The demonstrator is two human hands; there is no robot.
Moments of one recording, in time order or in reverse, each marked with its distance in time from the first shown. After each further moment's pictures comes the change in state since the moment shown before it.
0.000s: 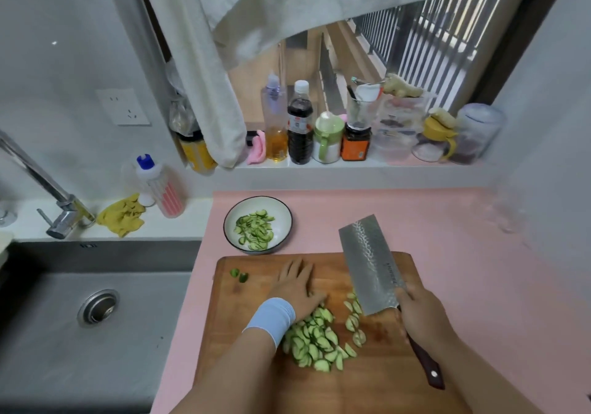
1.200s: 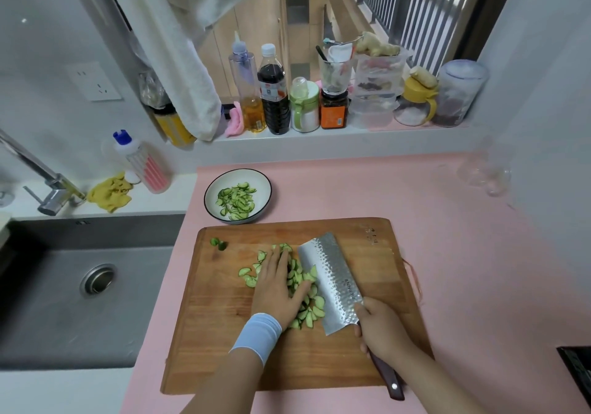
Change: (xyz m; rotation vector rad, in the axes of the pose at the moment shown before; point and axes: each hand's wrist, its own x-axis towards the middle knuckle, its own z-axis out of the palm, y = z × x) left_hand -0.055 0.024 0.069 -0.223 0.391 -0.035; right_hand -0.037 0.073 0.040 0.178 -0.360 0.088
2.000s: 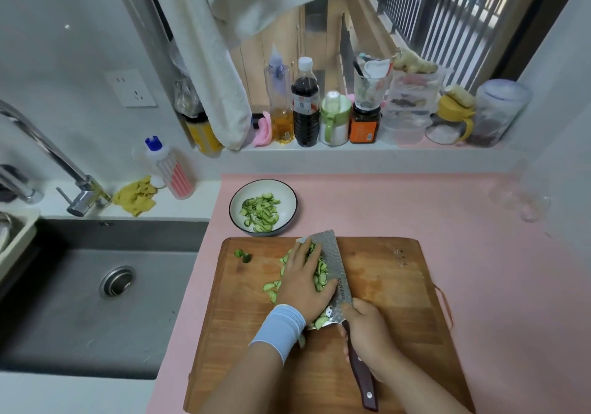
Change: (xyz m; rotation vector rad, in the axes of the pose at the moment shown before) left_hand 0.045 0.007 -0.032 -0.106 0.052 0.102; right_hand 0.003 -0.076 0.053 0.276 -0.096 -0.013
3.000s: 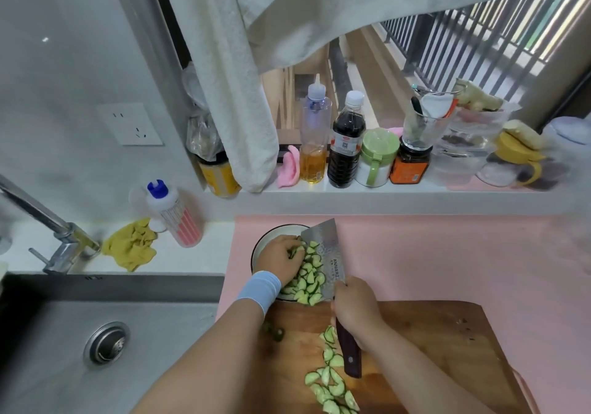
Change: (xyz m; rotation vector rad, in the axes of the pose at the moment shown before) left_hand 0.190 -0.137 -0.087 -0.044 -0.103 -0.185; right_hand 0.141 -0.141 0.098 -0.179 0.207 0.014
